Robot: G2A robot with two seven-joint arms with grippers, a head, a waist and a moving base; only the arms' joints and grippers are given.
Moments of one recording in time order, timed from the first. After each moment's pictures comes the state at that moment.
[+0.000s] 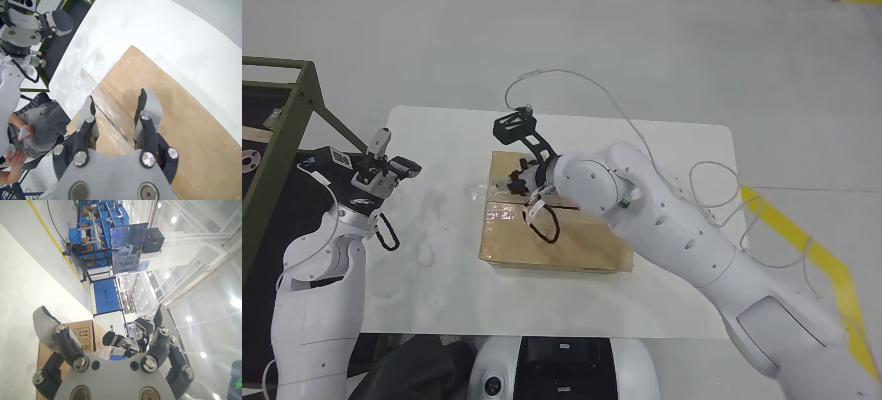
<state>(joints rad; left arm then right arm) 1.48 -1.10 -1.86 -1.58 -0.44 -0.26 -0.65 -0.55 -1.47 0.61 -1.46 -0.55 0.23 0.98</state>
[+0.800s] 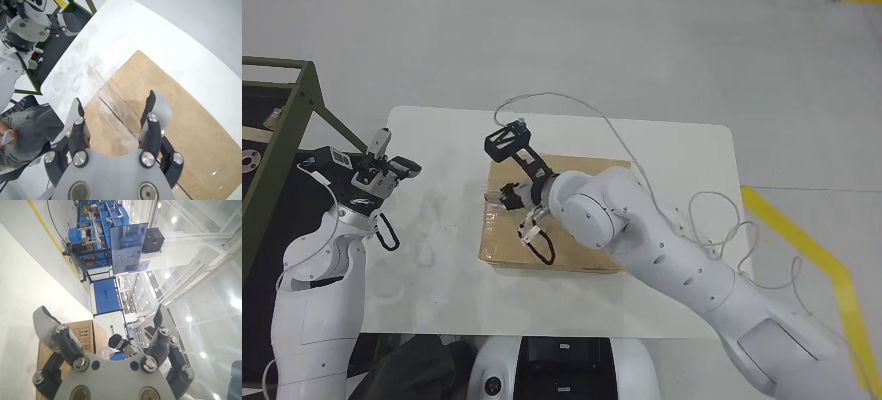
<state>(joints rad) 1.48 -1.10 -1.86 -1.58 -0.44 -0.26 -0.65 -0.65 -1.46 0.61 -1.64 -0.77 0.26 0.99</state>
